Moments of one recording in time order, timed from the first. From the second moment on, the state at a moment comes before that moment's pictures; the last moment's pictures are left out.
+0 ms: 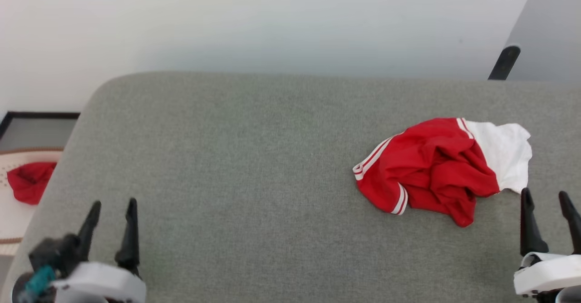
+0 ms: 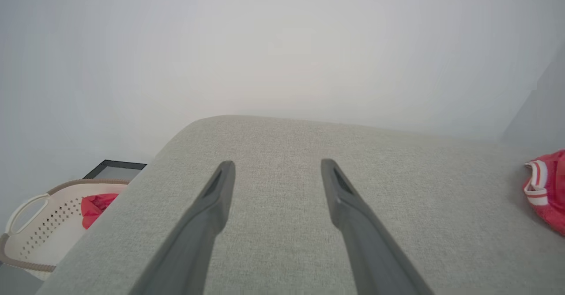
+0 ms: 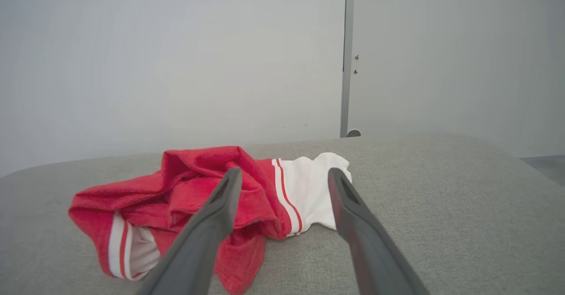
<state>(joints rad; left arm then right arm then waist) -0.11 0.39 -0.08 0.27 -0.51 -0.01 -0.26 -0.07 -0.13 -0.17 0.19 0.23 0.13 -0.20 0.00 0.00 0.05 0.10</state>
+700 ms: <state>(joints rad) 0.01 0.26 0.04 0.17 -0.31 -0.05 -0.26 -0.07 -0.12 -0.16 0.15 0.24 0.13 -0.17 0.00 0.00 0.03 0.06</state>
